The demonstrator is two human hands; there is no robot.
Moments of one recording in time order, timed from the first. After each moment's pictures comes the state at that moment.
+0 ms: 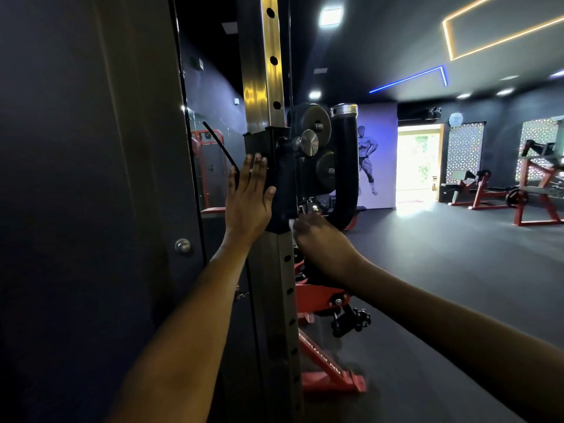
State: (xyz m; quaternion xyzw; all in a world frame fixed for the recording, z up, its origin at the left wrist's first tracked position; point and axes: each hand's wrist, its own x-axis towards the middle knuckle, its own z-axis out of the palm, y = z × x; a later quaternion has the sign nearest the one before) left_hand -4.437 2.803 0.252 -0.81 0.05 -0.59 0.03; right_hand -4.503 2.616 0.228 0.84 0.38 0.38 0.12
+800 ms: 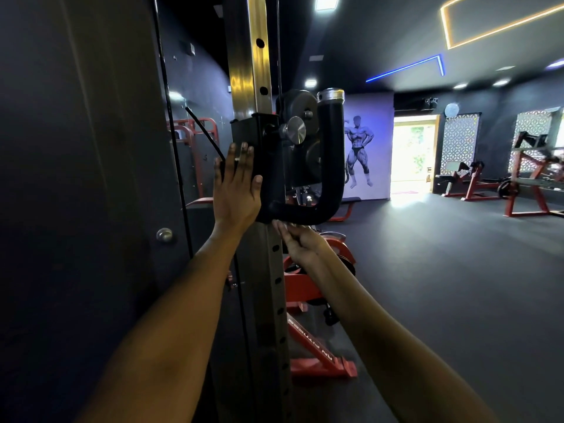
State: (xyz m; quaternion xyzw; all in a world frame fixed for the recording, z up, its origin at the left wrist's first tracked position) left_hand -4.434 2.798 0.247 -0.80 0.02 -0.59 0.03; right_hand -4.486 2.639 0.210 0.24 0.03 -0.21 -0.95
